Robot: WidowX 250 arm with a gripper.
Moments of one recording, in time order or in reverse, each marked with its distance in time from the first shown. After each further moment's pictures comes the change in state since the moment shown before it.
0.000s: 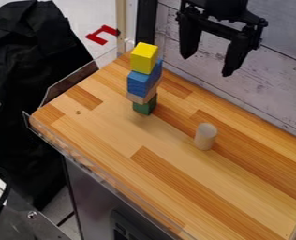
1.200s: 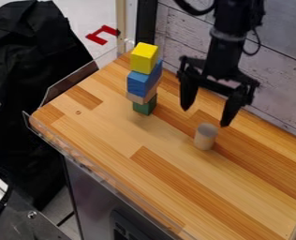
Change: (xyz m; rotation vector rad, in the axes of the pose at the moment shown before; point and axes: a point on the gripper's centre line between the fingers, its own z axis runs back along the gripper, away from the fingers) arm 0.002 -0.012 -0.081 -0.028 0.091 0.103
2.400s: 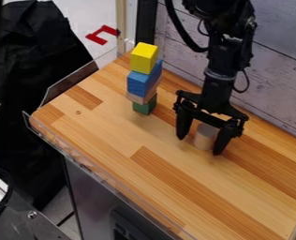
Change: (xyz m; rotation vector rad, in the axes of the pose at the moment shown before) arm 0.006 0.006 -0.051 0.005 0.080 0.013
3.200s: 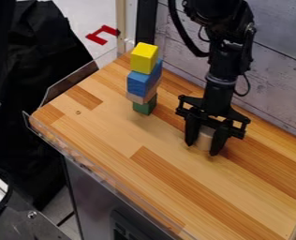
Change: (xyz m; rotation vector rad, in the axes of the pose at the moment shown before) arm 0.009 -0.003 -0.007 -0.024 -0.019 0.028
